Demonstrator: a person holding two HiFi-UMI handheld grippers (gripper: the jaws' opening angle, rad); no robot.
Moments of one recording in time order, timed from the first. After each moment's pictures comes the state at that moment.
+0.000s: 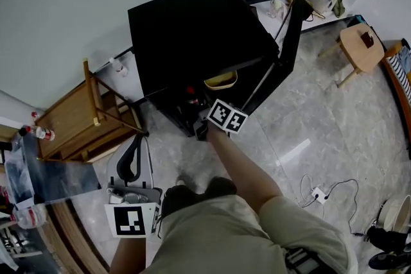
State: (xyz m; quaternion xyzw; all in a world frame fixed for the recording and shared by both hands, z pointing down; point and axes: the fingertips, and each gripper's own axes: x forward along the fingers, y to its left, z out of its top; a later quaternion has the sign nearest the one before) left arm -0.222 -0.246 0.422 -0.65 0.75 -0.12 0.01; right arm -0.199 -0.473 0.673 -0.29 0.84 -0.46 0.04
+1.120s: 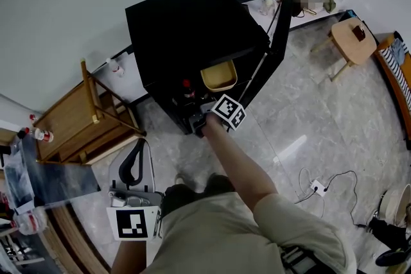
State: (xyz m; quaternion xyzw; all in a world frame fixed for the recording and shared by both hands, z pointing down) left arm -0.204 -0.209 0.422 -0.66 0.74 -0.13 0.00; right arm -0.184 -0.457 0.675 -0.27 0.74 -0.60 0.15
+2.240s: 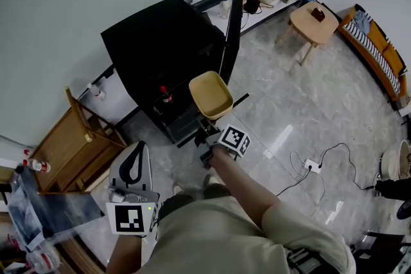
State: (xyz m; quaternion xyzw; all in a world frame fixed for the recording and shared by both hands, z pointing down) left arm -0.163 -0.174 0.388 -0.75 0.65 -0.12 0.01; right arm -0.062 -0.329 0.617 -0.30 0.71 -0.61 0.18
